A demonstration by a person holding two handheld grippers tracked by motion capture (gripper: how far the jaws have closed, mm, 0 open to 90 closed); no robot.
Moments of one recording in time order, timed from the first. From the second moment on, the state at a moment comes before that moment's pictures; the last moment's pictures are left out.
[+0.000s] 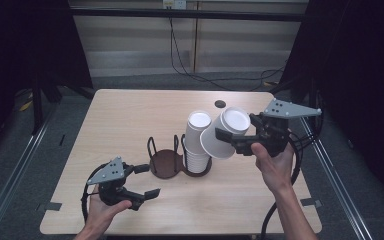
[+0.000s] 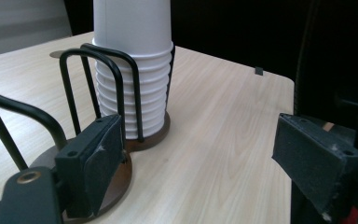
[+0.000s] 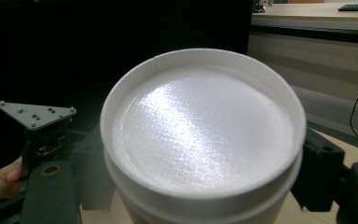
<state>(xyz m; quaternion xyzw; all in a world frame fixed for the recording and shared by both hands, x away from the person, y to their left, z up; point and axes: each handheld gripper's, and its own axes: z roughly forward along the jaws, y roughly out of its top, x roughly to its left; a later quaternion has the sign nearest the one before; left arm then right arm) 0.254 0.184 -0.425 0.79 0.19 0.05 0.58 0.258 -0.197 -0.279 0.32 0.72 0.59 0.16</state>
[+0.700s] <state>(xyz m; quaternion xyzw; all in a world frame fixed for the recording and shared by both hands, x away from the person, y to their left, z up) 0.263 0.158 -0.406 0.78 0.16 0.04 0.60 0.241 -0.175 -0.319 0.31 0.75 0.58 0.12</state>
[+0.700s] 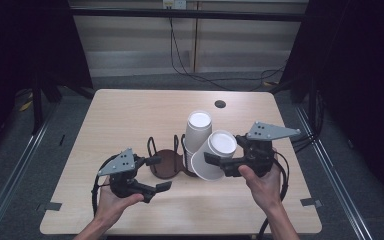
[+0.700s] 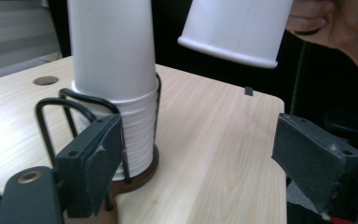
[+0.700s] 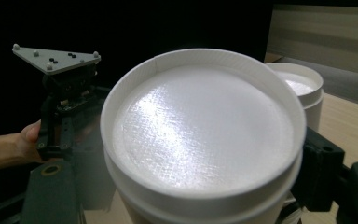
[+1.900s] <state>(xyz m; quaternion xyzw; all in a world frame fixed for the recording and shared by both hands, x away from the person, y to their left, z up) 0.252 0.134 -0.426 0.79 0.13 0.03 0.60 0.247 -0.123 -0.366 0.28 0.78 0.56 0.05</state>
